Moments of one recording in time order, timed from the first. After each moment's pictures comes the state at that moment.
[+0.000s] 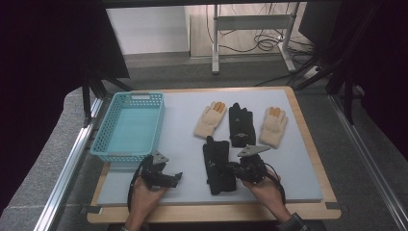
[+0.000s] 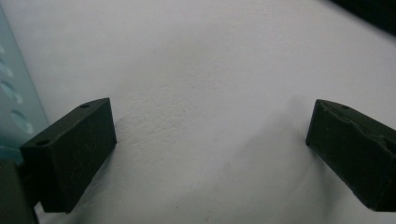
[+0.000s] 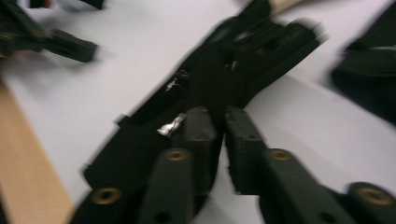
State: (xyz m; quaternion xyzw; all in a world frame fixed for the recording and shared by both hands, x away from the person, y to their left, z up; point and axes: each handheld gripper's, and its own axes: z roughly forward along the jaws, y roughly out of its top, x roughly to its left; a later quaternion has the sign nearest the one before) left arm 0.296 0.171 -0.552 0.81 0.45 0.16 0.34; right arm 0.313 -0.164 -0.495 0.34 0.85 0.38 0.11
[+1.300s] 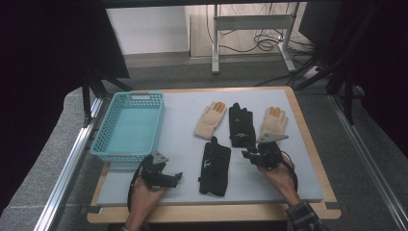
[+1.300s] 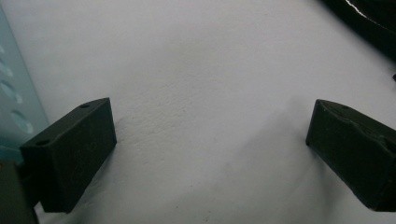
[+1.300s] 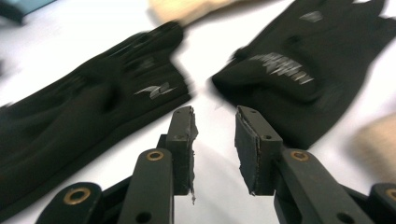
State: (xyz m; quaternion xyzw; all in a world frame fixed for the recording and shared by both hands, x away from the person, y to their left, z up) left arm 0.296 0.171 -0.552 0.81 0.45 0.16 0.34; right arm 0.369 -0.214 -0.501 0.36 0.83 0.40 0.14
